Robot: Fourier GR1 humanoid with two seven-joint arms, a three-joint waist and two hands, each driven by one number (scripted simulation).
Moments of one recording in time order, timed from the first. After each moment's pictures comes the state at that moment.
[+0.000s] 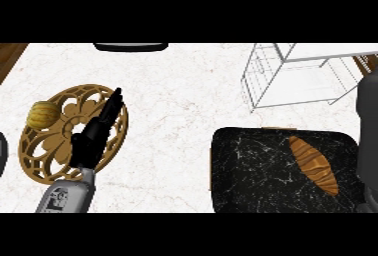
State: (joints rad) left arm -0.17 0.14 -0.10 -1.46 -0.08 0.04 0.04; right arm -0.96 -0.29 -0.09 -1.65 1.11 0.11 0.68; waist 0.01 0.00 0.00
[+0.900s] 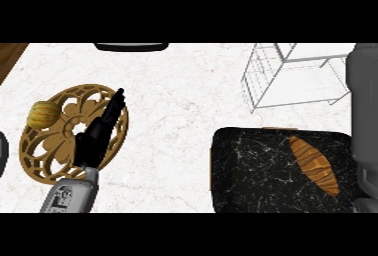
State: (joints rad) left arm -0.18 0.12 -0.08 -1.43 -0.09 0.03 0.02; right arm -0.99 -0.28 -0.27 -1.26 0.87 -0.30 0.33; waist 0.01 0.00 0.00
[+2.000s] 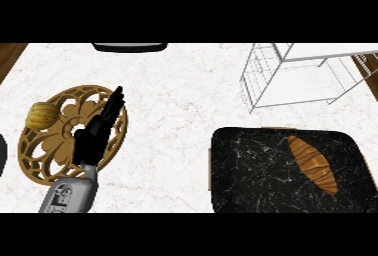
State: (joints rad) left arm -0.19 0.11 -0.06 -1.44 -0.11 0.02 0.04; right arm -0.94 -0.38 -0.35 -1.21 0.83 -0.35 0.45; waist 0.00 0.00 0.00
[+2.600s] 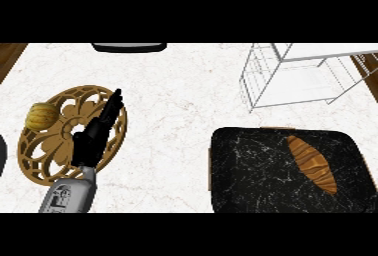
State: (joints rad) left arm -0.18 0.11 -0.04 -1.41 -0.11 0.00 0.01; right arm -1.02 -0.44 -0.44 -1.30 0.63 -0.32 0.49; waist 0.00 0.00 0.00
